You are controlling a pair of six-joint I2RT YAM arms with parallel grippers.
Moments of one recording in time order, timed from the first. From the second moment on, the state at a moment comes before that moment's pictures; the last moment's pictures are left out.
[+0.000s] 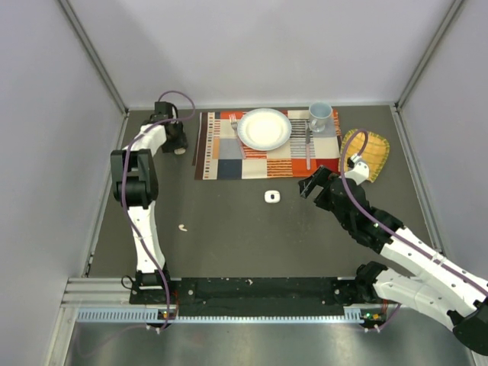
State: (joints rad) left arm 0.02 2.23 1.78 -0.50 -0.02 -0.21; right arm 0.72 0.81 0.67 -0.32 0.47 0.87
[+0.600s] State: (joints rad) left arm 0.00 2.27 1.82 -0.54 -0.09 -0.21; right arm 0.72 0.81 0.66 -0.31 0.46 0.87
